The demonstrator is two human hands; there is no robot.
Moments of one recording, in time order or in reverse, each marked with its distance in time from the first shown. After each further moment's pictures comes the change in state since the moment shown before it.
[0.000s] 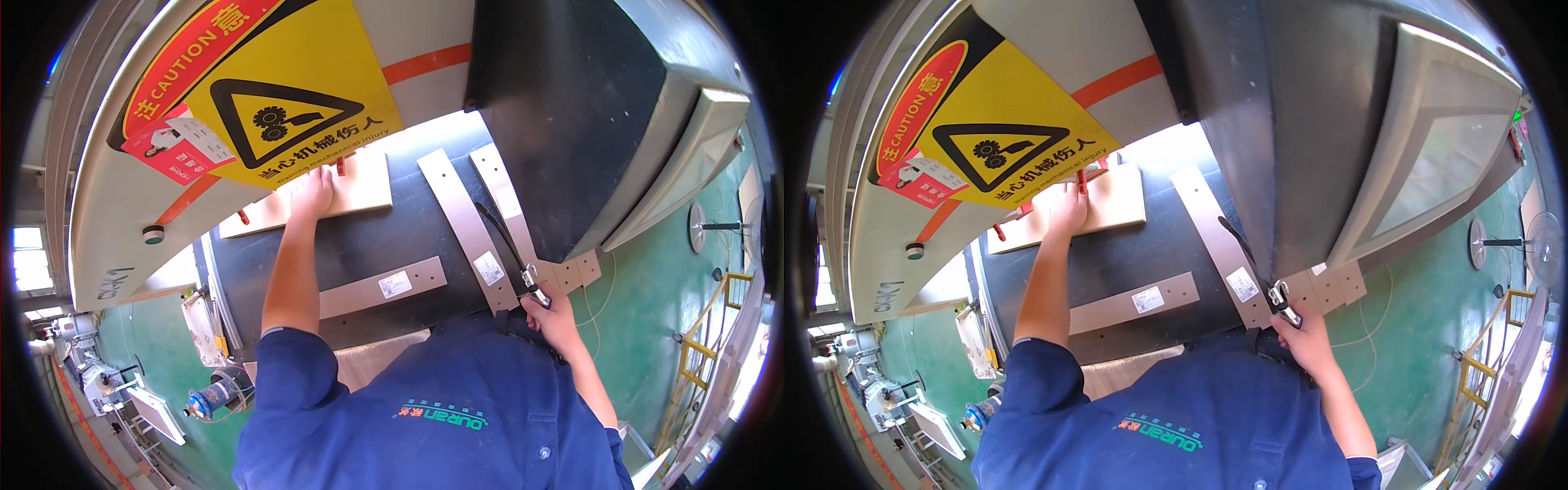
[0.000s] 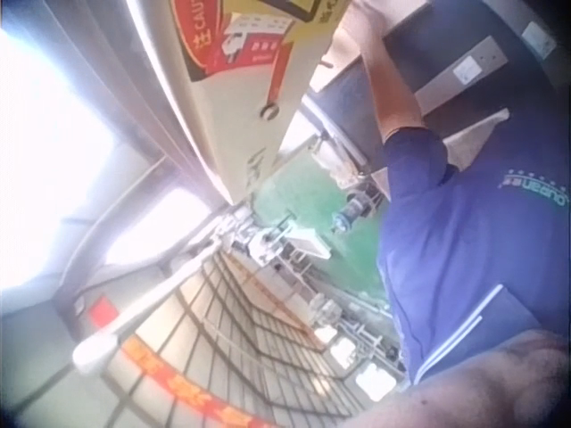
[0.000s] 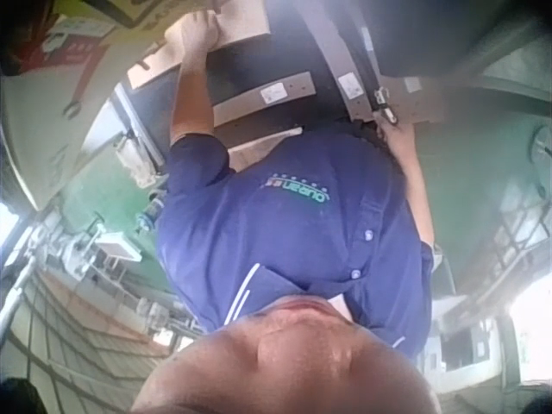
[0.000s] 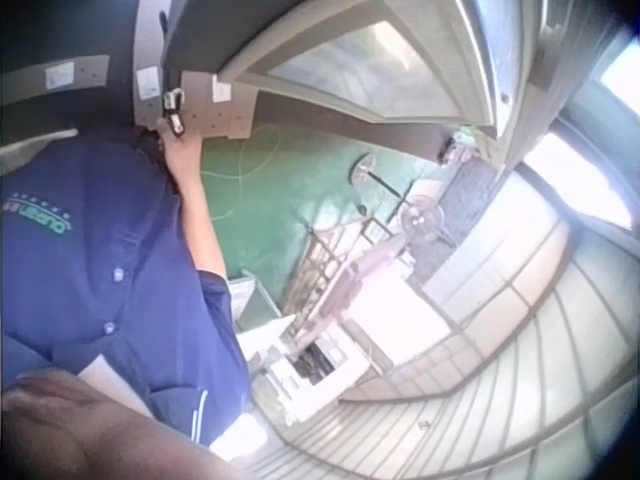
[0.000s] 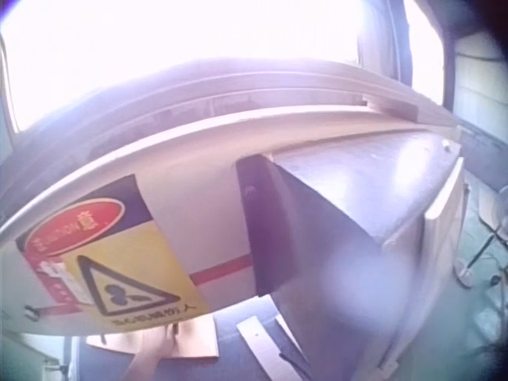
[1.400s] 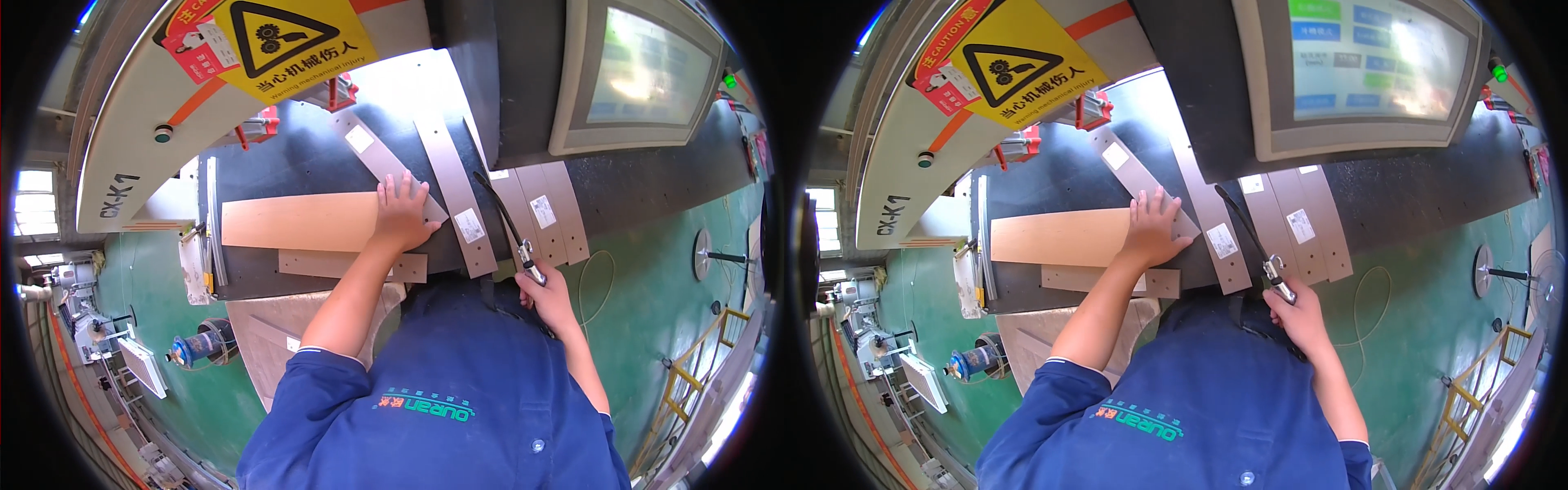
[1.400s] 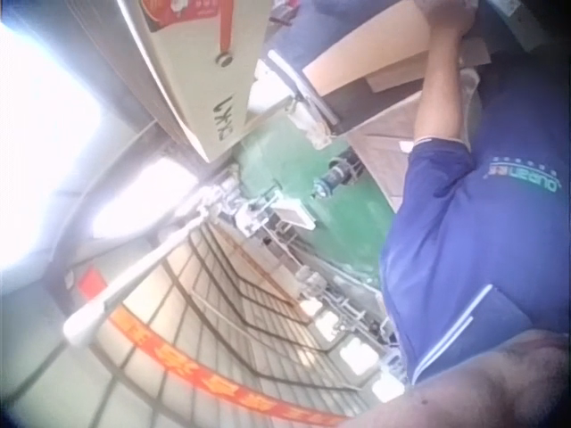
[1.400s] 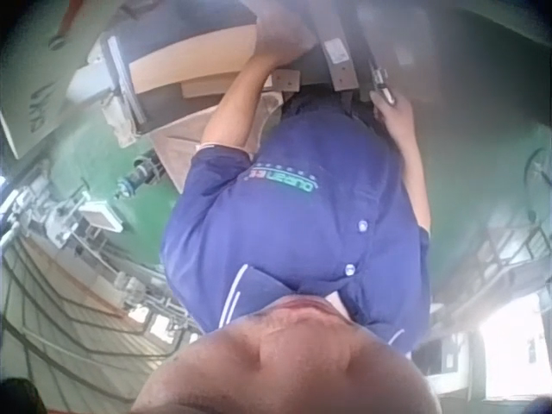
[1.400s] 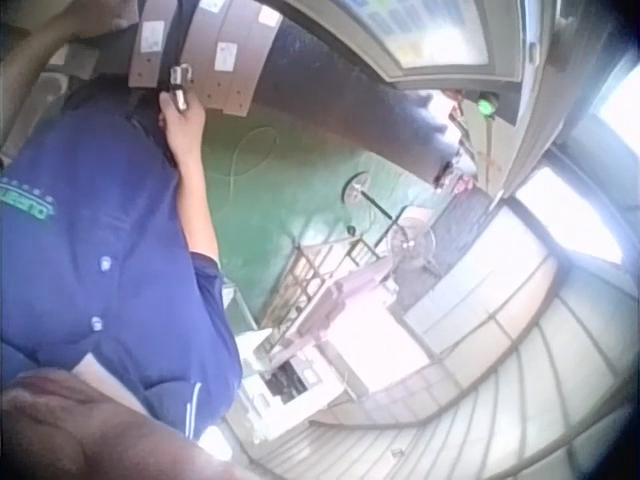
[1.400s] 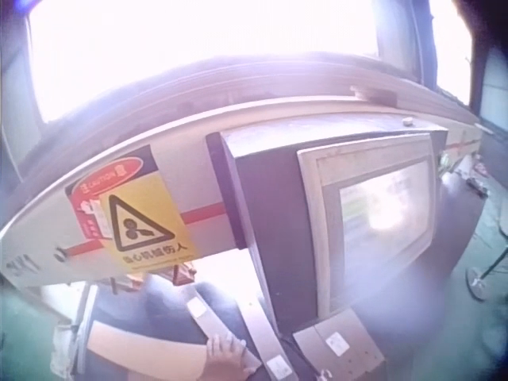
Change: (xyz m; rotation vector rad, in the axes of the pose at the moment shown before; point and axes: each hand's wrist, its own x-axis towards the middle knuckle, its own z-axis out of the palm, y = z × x) left_hand -0.178 0.181 0.018 0.094 -0.187 0.246; right_hand -0.009 0.038 -0.039 0.072 -0.126 -0.077
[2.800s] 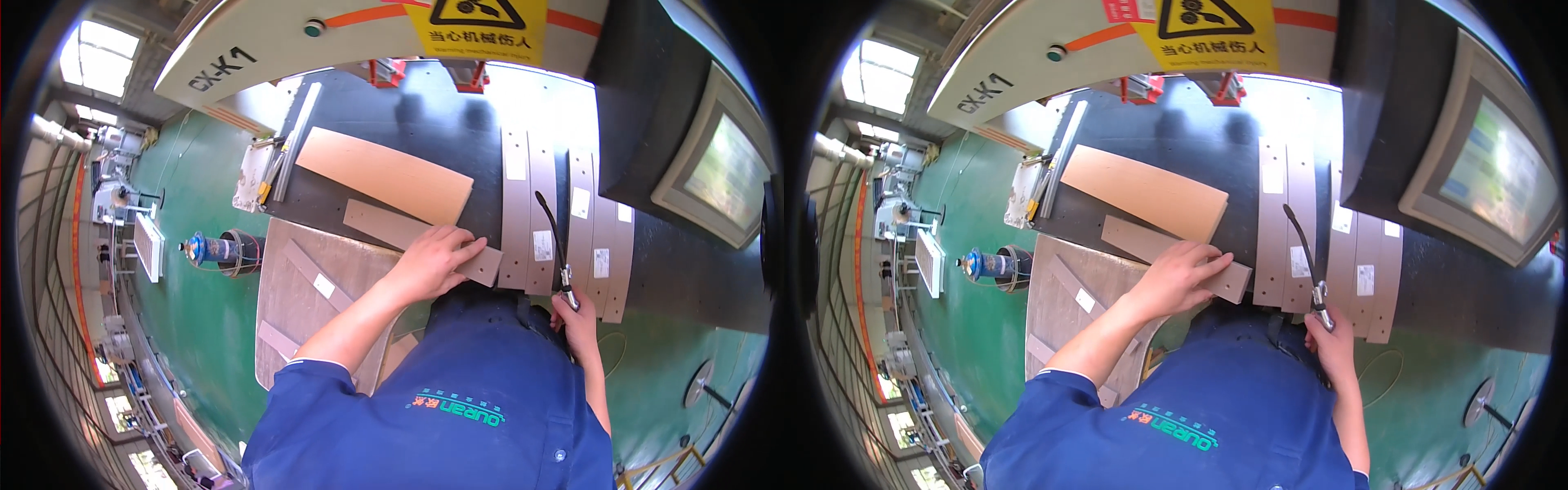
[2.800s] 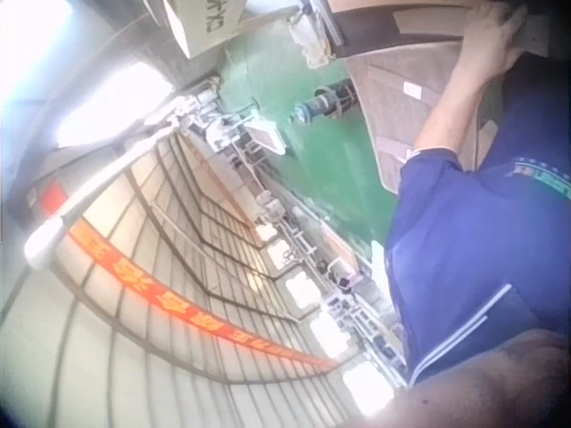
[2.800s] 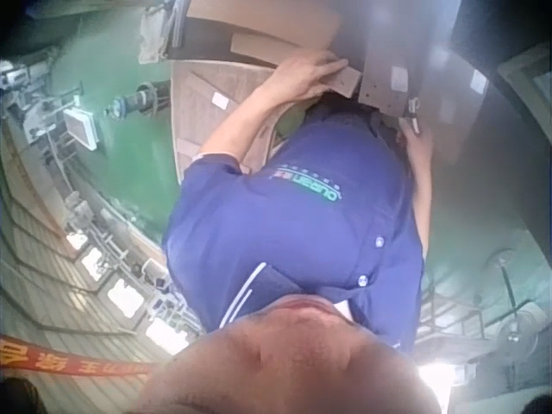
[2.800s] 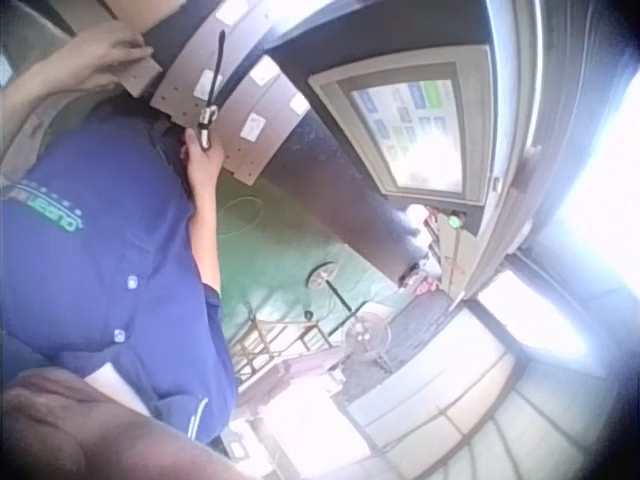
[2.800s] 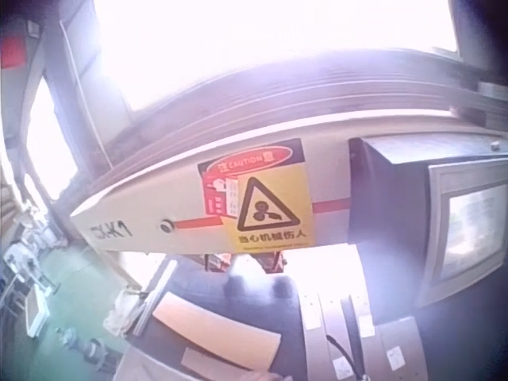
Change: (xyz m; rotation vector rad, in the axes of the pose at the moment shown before) left_hand -0.136 0.001 -0.068 -0.362 0.227 0.176; right_hand 0.021 -0.007 0.005 -0.127 -0.217 -0.075
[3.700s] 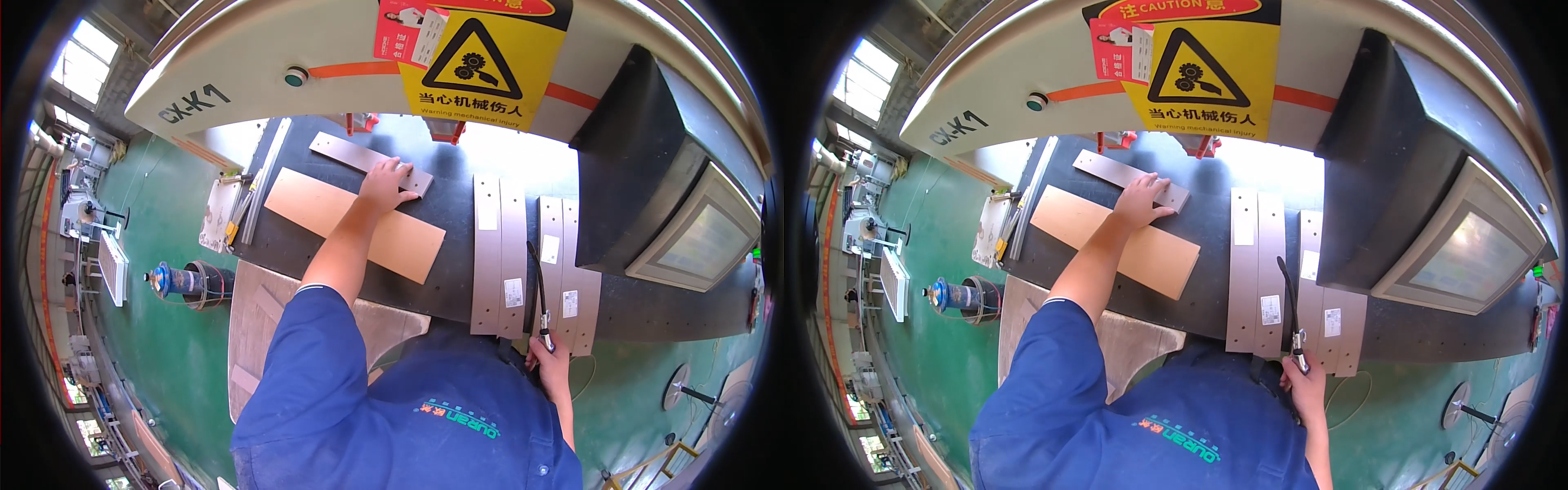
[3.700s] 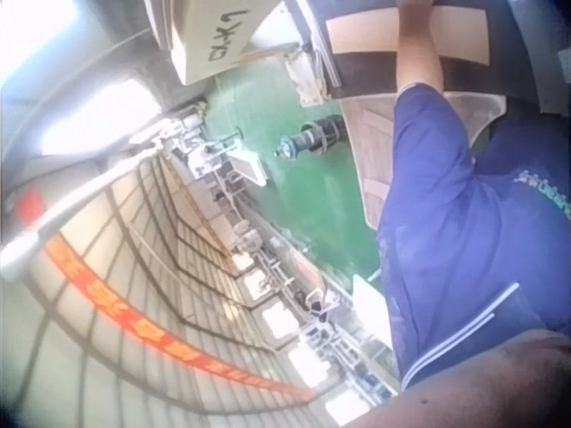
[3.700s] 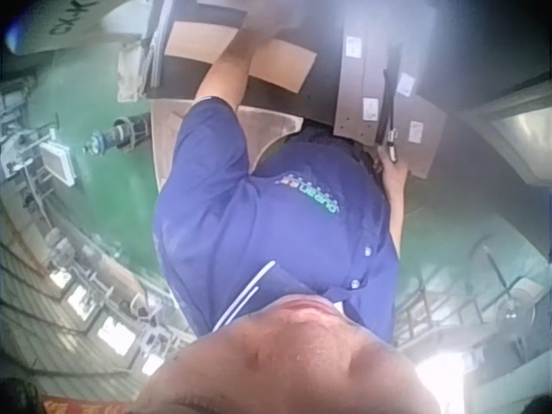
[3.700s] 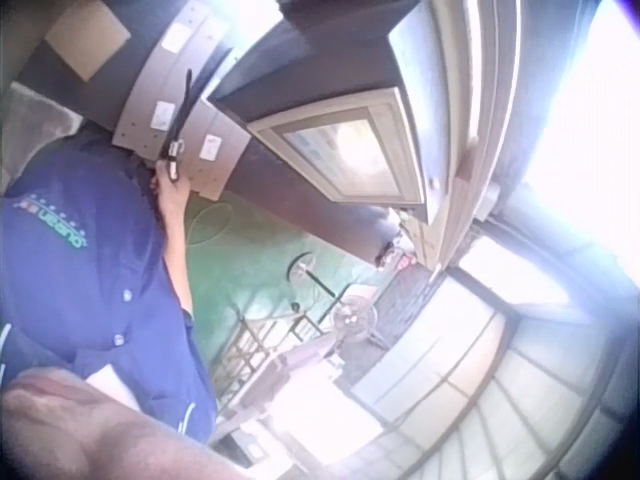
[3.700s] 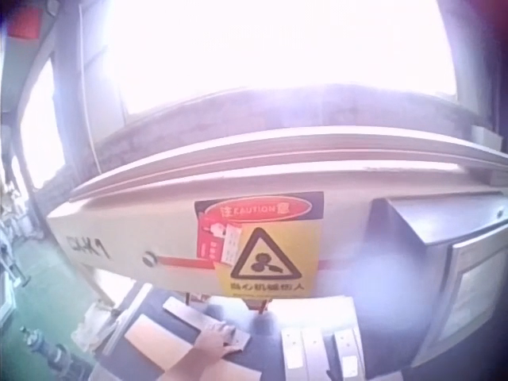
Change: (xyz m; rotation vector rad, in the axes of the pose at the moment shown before) left_hand 0.118 -0.229 0.009 0.394 0.150 -0.316; right_hand -0.001 -0.003 0.005 0.015 0.163 0.046
